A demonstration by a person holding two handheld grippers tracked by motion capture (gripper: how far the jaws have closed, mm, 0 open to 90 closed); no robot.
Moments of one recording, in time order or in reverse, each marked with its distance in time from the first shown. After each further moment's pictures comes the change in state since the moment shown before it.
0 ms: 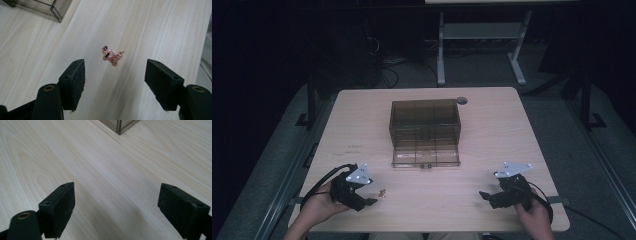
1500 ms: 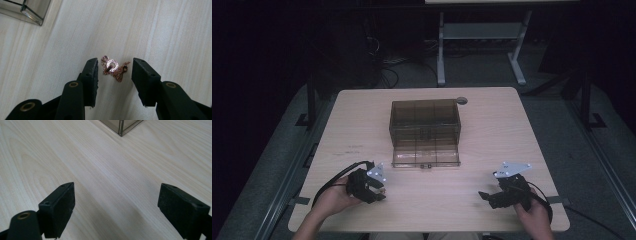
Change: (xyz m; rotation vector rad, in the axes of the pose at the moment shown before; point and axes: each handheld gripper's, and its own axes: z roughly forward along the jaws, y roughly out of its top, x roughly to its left) left arm 0.010 0.022 0.036 0.121 -0.073 0.033; right arm 0.001 0.002 0.000 -0.005 0.008 -0.009
